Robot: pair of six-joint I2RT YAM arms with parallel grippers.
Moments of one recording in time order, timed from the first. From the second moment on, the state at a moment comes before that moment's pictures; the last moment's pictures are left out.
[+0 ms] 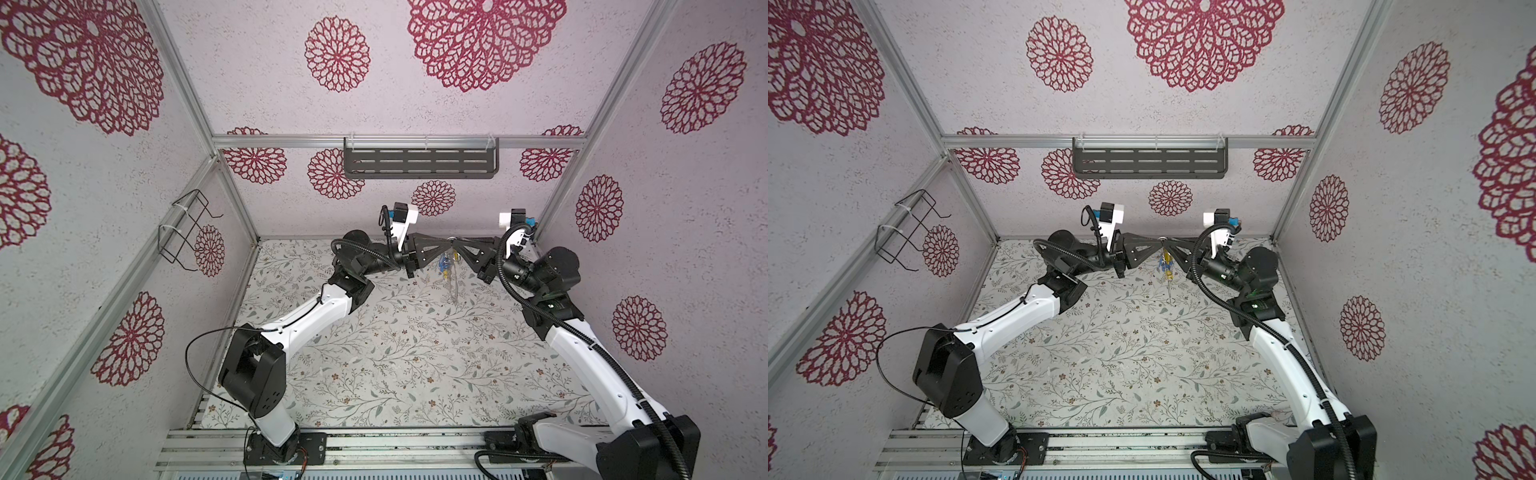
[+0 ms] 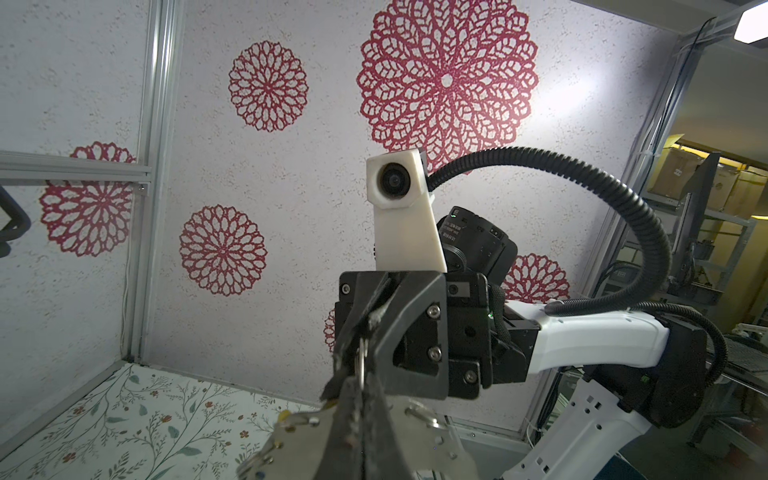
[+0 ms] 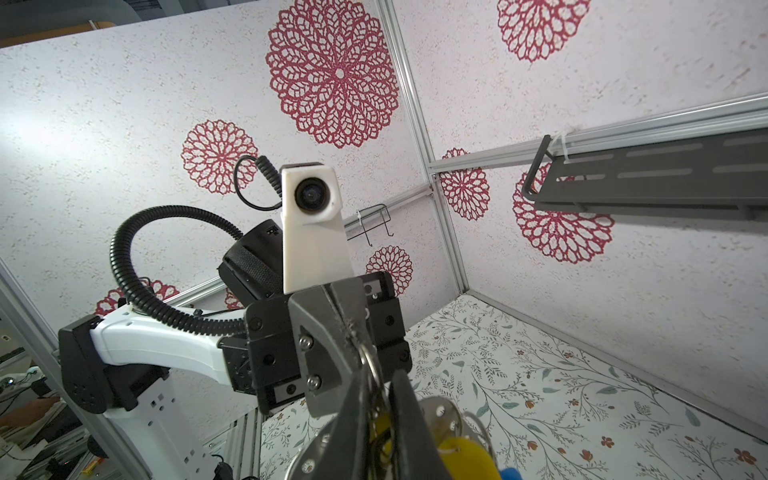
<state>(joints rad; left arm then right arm) -0.62 1.69 1.38 0.74 0.82 -0.55 0.27 1.16 1.03 0.47 -0.86 0.60</state>
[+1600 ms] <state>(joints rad) -0.57 1.78 1.76 -0.64 0.87 0.54 0.44 1.18 1.14 -0.35 -0.53 -0.31</state>
